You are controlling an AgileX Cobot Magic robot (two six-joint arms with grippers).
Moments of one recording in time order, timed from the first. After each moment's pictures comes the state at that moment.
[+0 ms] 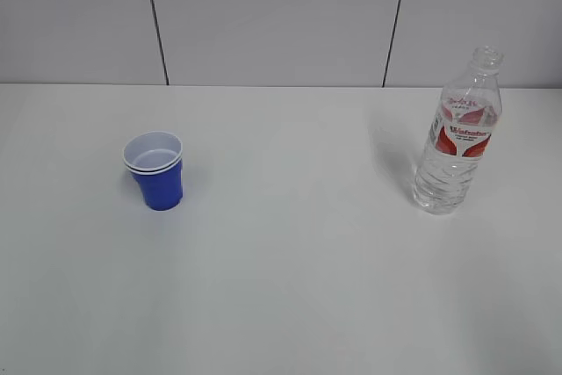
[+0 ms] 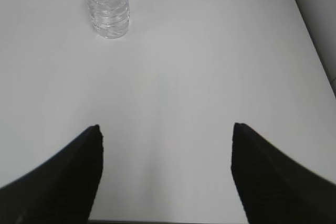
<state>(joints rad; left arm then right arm) 0.03 0.02 -0.53 -0.07 1.10 -0.02 0.03 -0.02 -0.50 -0.12 1.15 -0.07</state>
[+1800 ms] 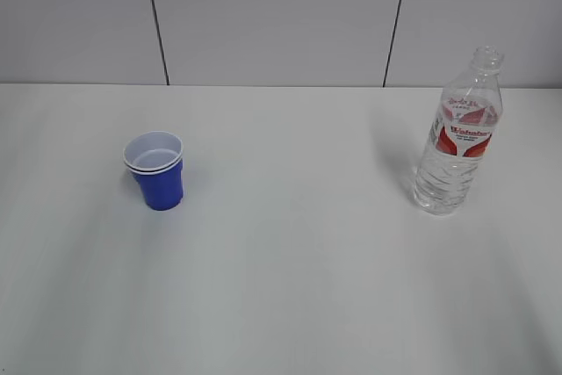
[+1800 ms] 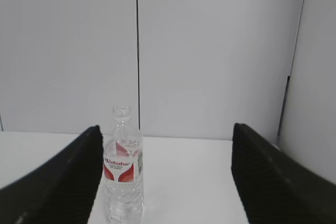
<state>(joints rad) -0.14 0.84 -0.41 -0.02 -0.40 0.07 0.03 -0.02 -0.43 -0.12 0.49 -0.04</state>
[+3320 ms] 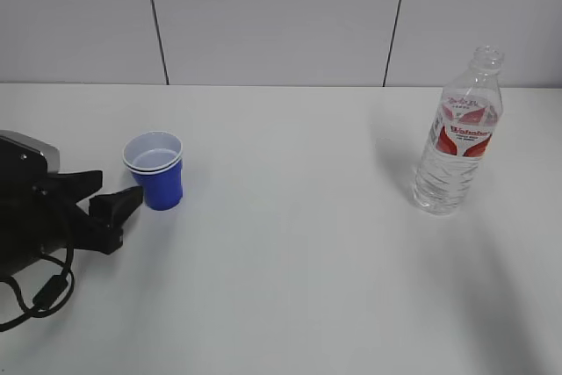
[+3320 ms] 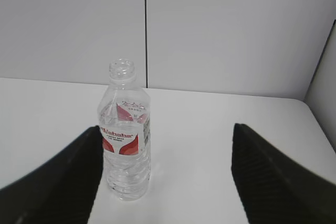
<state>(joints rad) -0.22 1.96 -0.40 0.24 -1.14 -0.05 0.03 0.54 -0.38 -0.11 0.10 -0.04</state>
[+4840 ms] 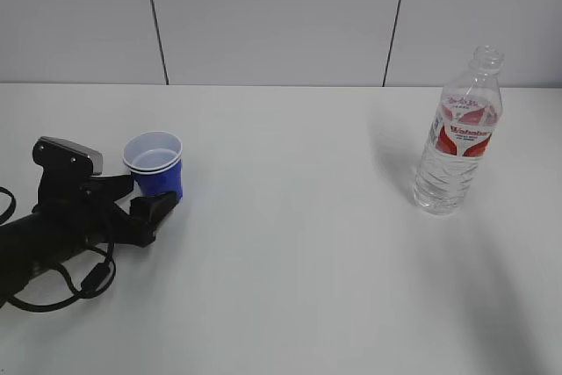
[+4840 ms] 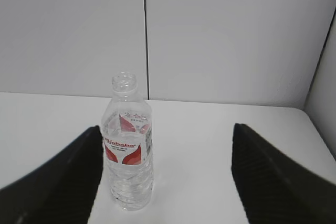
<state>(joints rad) -0.24 2.17 -0.58 0.27 -1.15 -0.11 0.03 0.47 -0.38 -0.09 0.12 -0.04</state>
